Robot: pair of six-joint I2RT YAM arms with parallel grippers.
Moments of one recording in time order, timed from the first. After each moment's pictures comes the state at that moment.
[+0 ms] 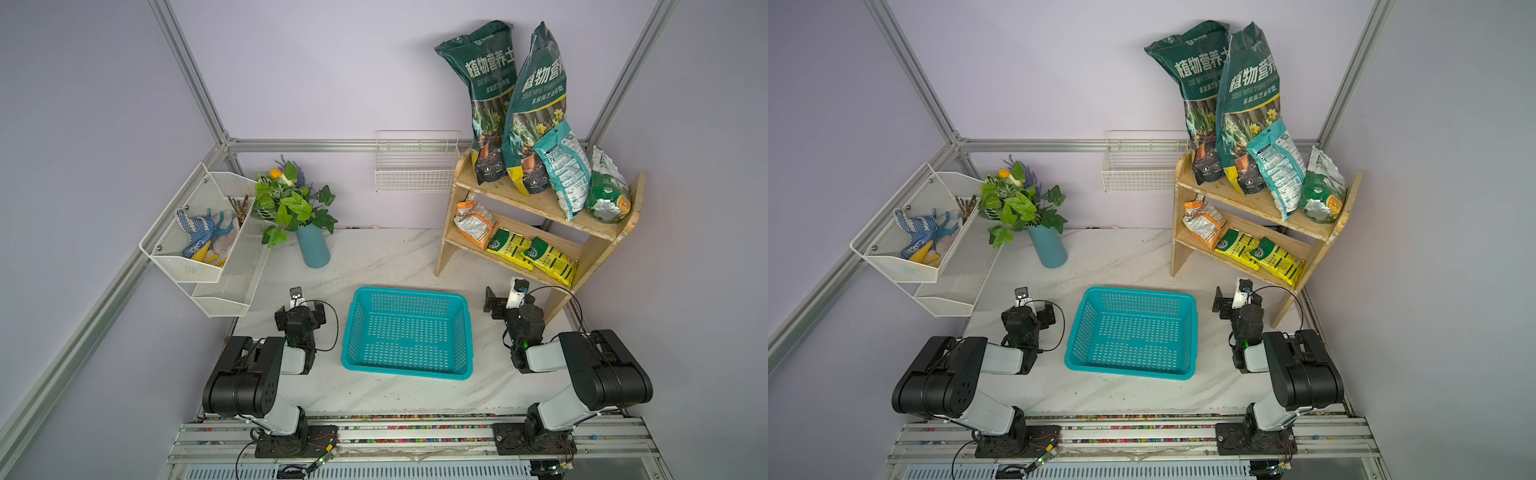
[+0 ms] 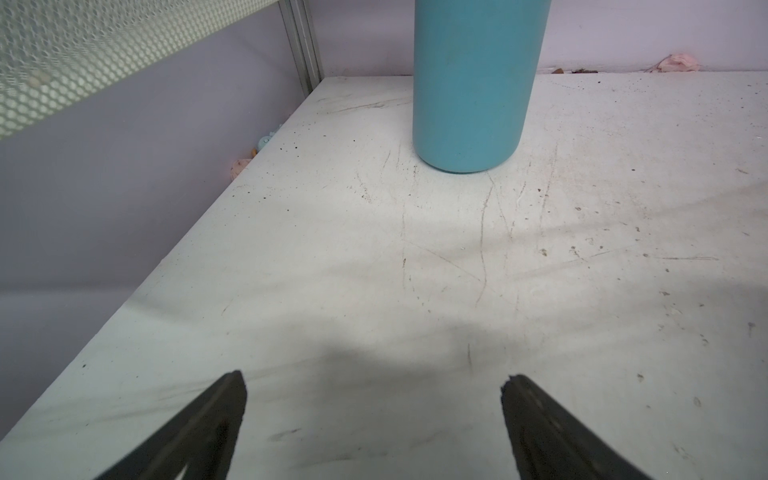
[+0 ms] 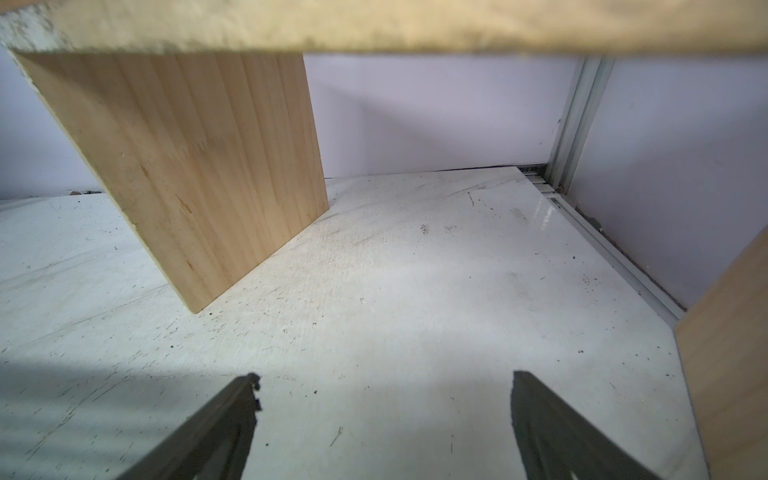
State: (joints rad) left arm -0.03 1.56 0.29 0.94 -0.36 0.00; right arm 0.05 1.57 0.28 1.14 0.06 0.05
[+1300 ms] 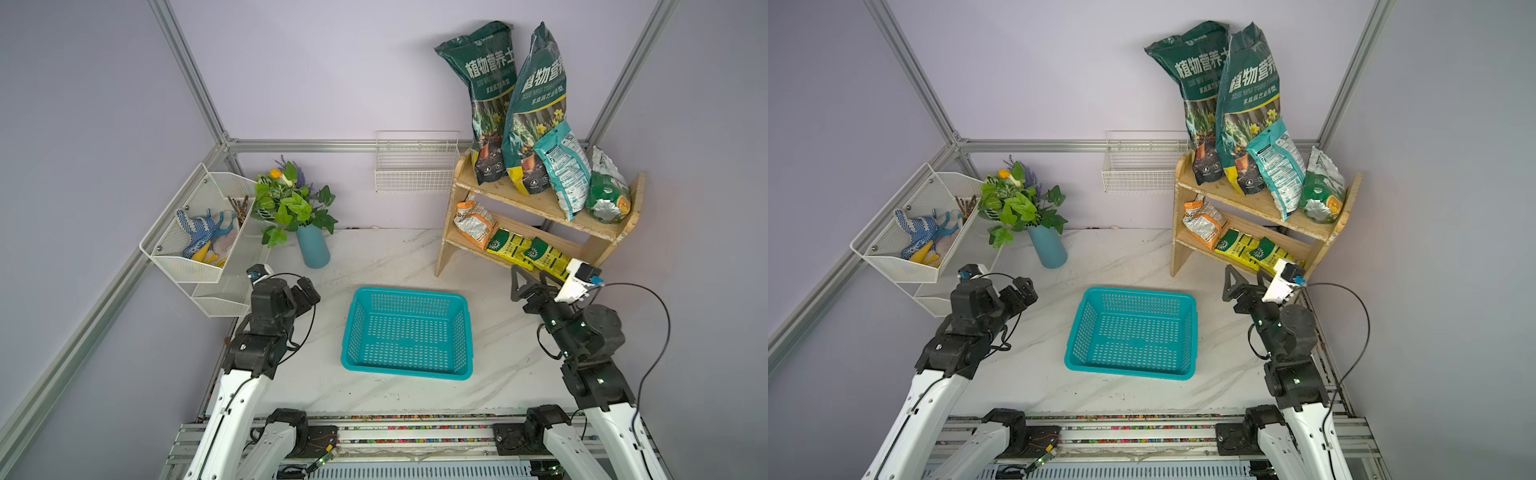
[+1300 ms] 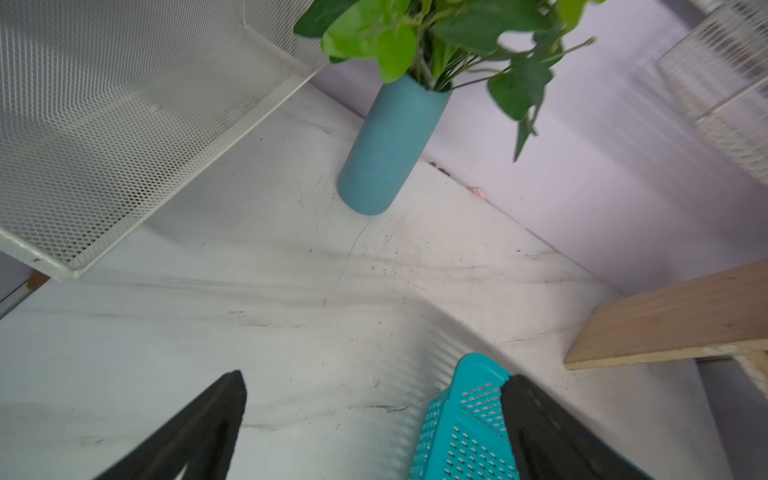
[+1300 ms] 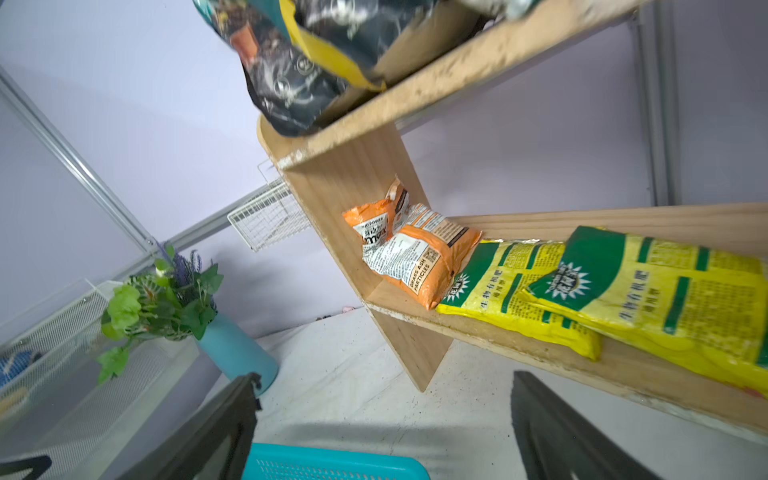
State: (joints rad) left arm -0.11 0.77 0.92 -0.54 -0.20 -0.55; right arm 0.10 0.55 0.79 -0.18 -0.08 0.49
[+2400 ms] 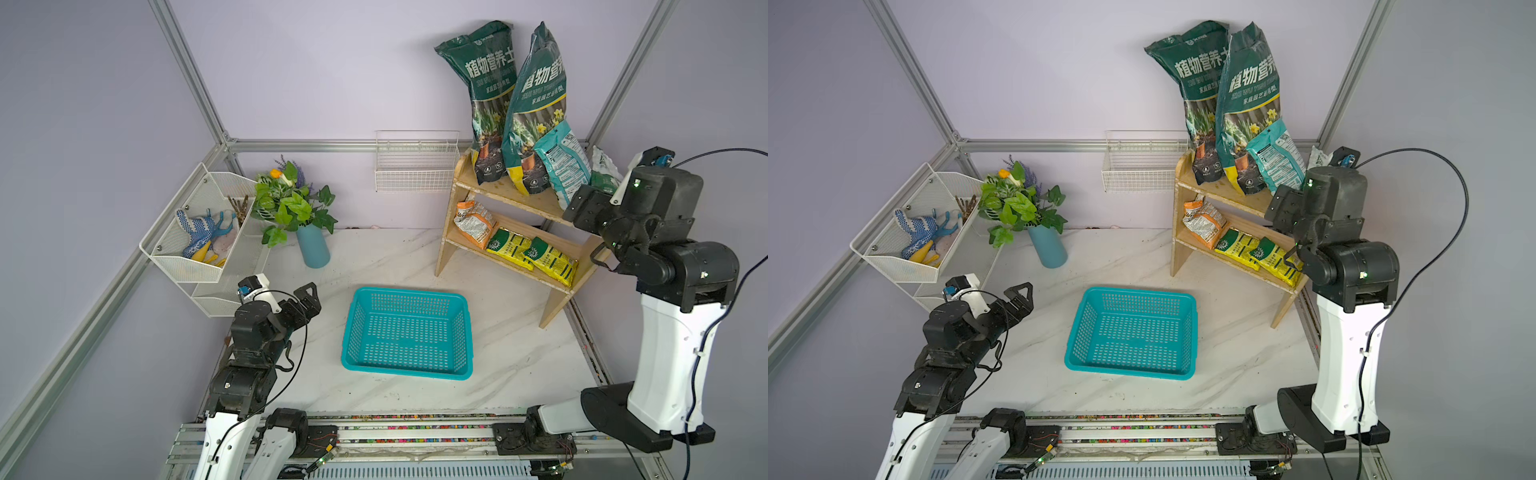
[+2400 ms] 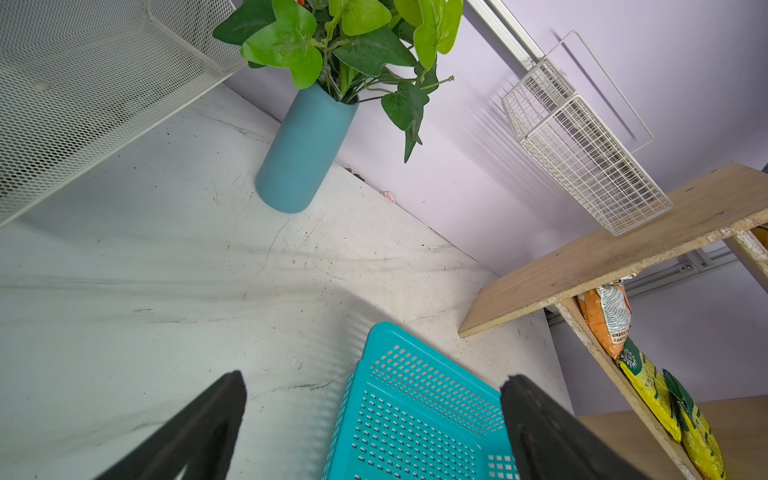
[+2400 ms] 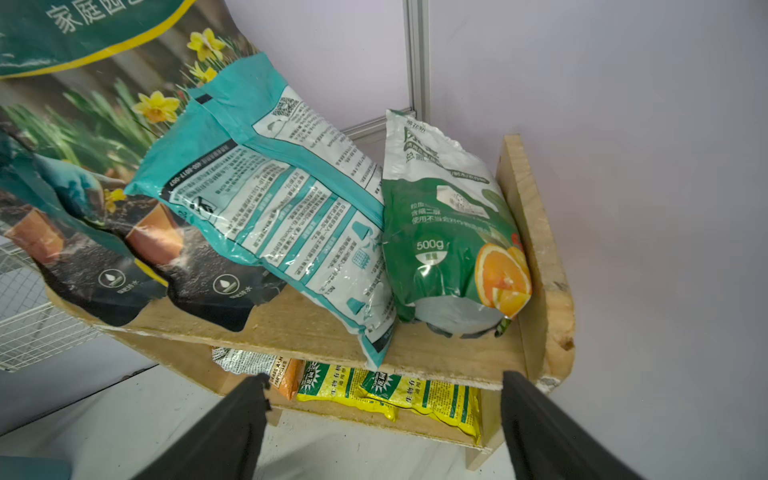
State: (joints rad) left arm -0.11 0.61 0.87 -0.52 -0.03 -0.62; right arm 0.11 1.45 2.42 -1.30 0.45 0.30
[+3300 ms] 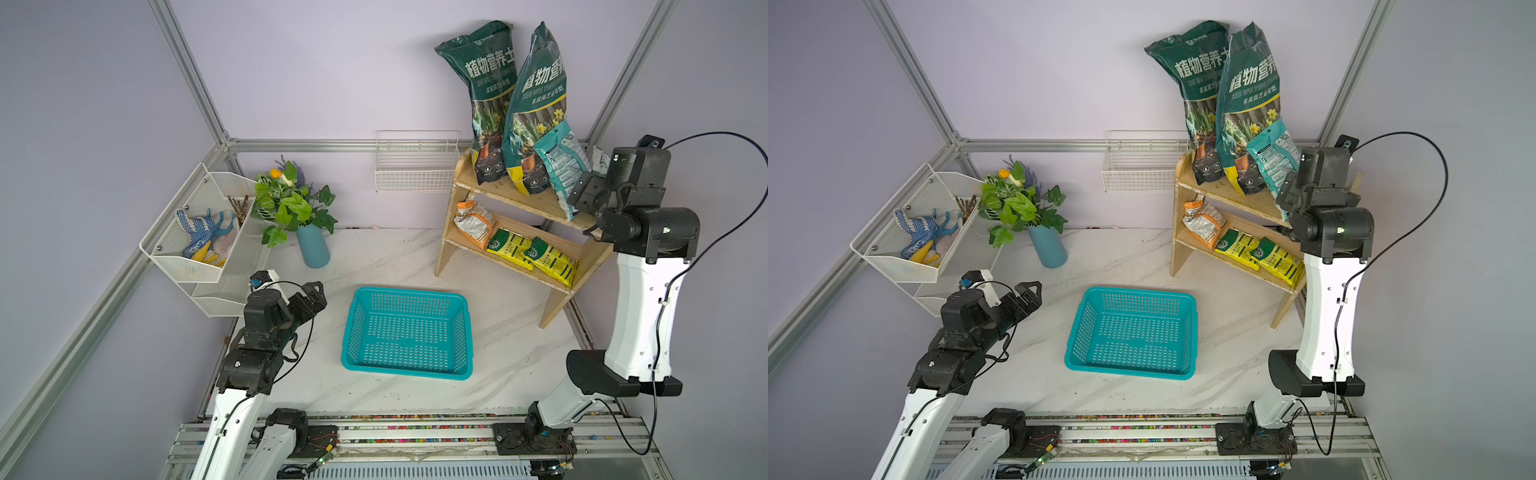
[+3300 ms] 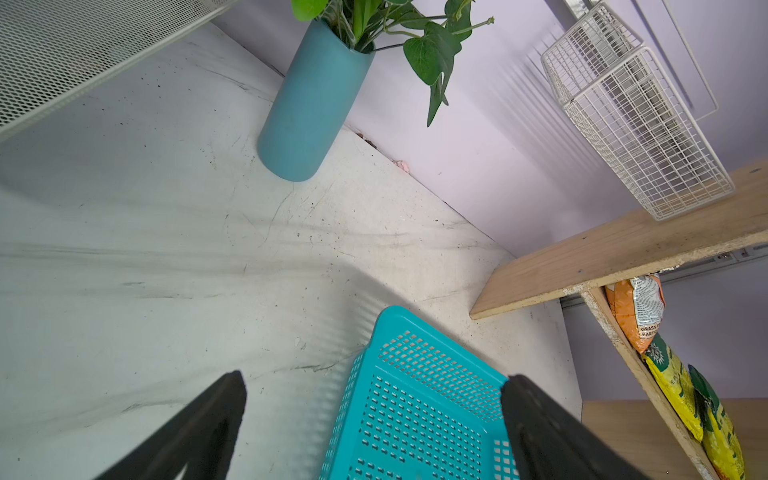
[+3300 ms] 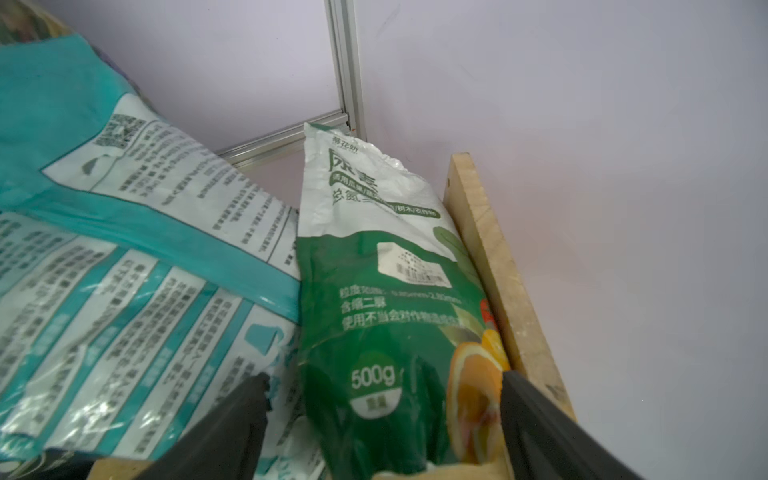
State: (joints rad) left arm -0.11 0.71 0.87 -0.52 0.00 -0.65; right arm -0.03 1.67 2.56 -1.30 0.52 0.29
